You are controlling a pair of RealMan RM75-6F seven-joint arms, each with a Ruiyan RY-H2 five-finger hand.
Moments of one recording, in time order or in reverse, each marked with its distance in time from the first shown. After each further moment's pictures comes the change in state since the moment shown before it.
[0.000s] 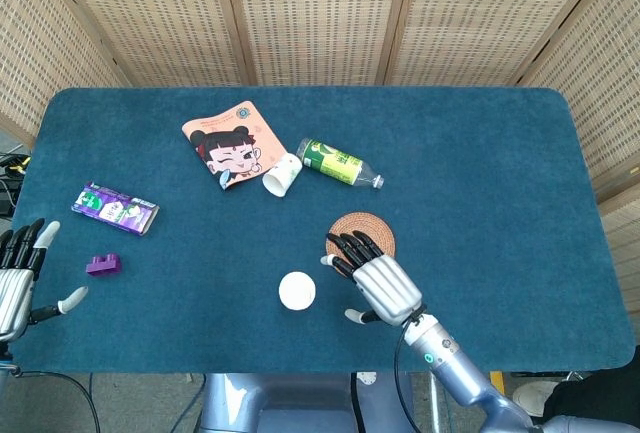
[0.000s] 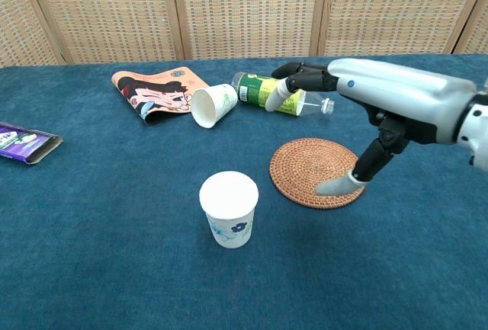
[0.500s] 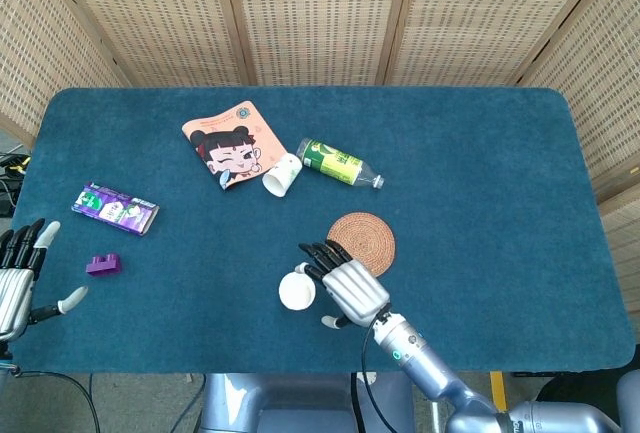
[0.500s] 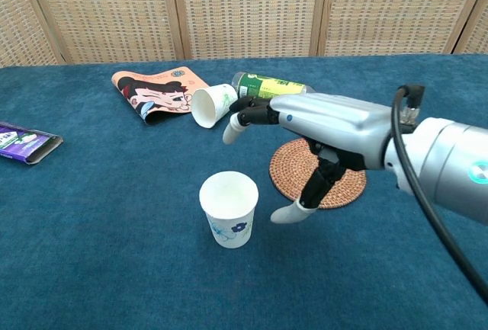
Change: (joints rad) left arm -0.001 -0.001 -0.001 0.007 0.000 0.000 -0.008; right arm 0.102 -0.126 0.004 0.038 0.163 -0.054 -0.130
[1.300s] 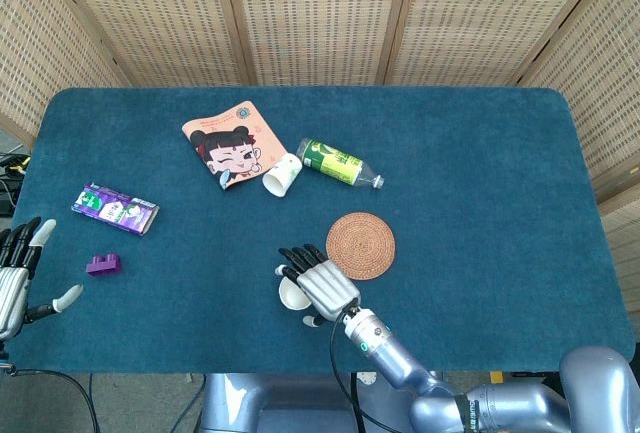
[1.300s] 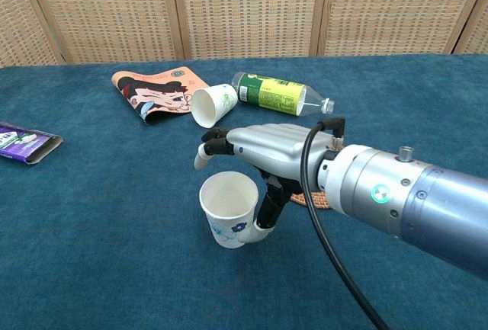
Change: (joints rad) left arm 0.000 0.016 -0.002 -0.012 0.001 -0.004 -0.051; right arm 0.145 -0.153 0.004 0.145 0.188 -0.015 -0.091
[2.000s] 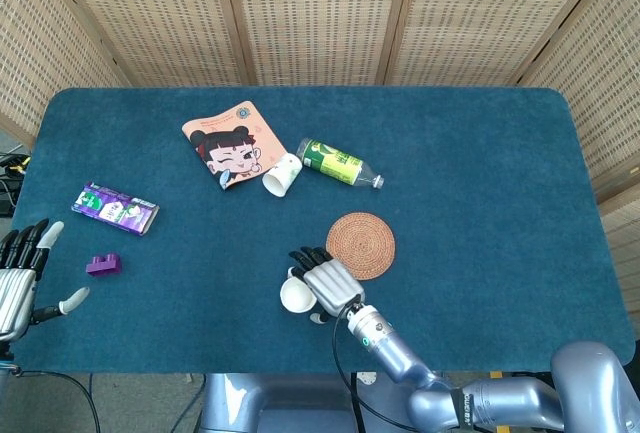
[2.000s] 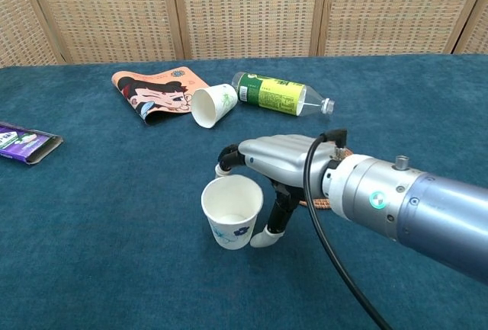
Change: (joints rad) left arm -0.004 -0.008 0.008 0.003 0.010 -0.005 0.014; right arm 0.030 -0.012 -0.035 0.060 0.050 0.012 0.023
